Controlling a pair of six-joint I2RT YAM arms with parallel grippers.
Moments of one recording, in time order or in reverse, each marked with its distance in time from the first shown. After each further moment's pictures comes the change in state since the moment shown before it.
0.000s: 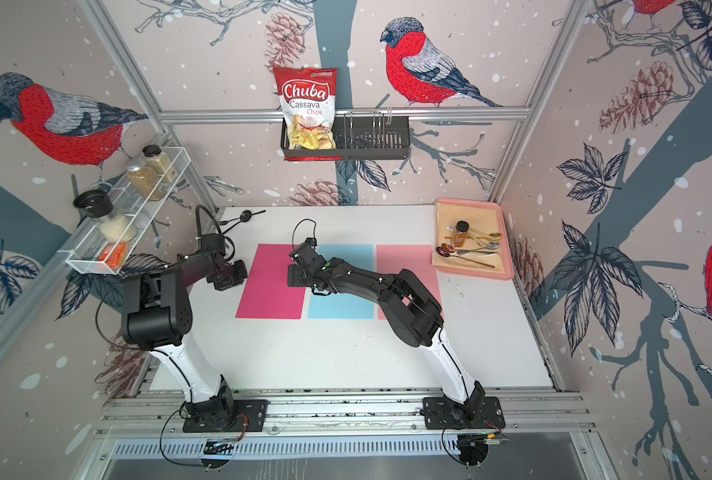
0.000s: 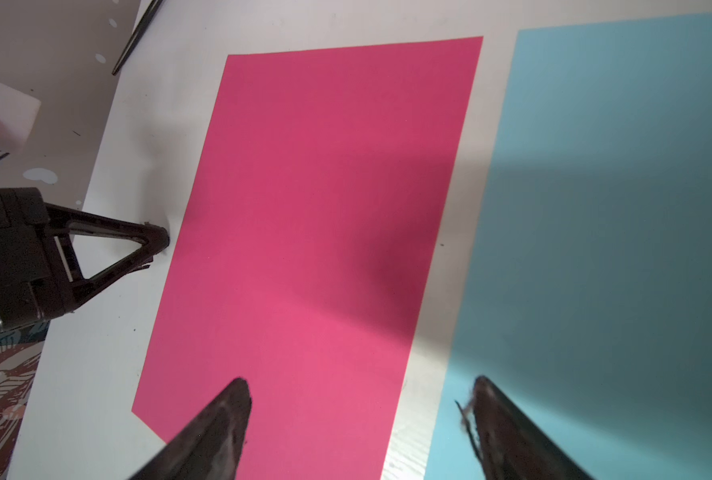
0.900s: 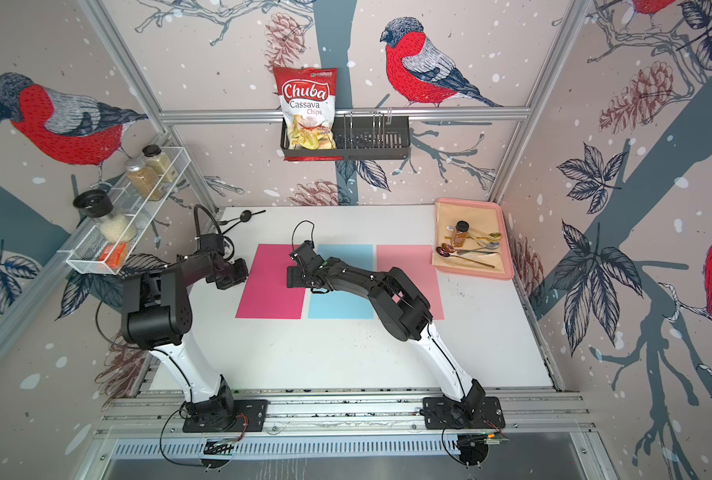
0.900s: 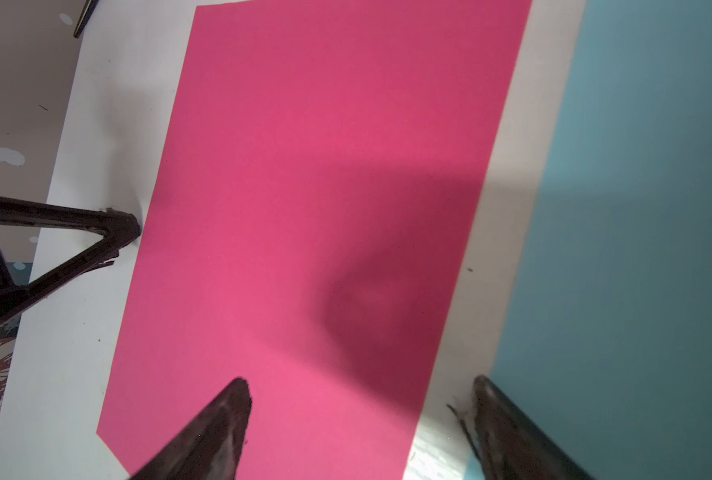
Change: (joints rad) left arm -0.003 0.006 -0.005 0.030 0.074 -0.015; right arm -0.011 0.133 0.111 -0.013 -0.073 -0.018
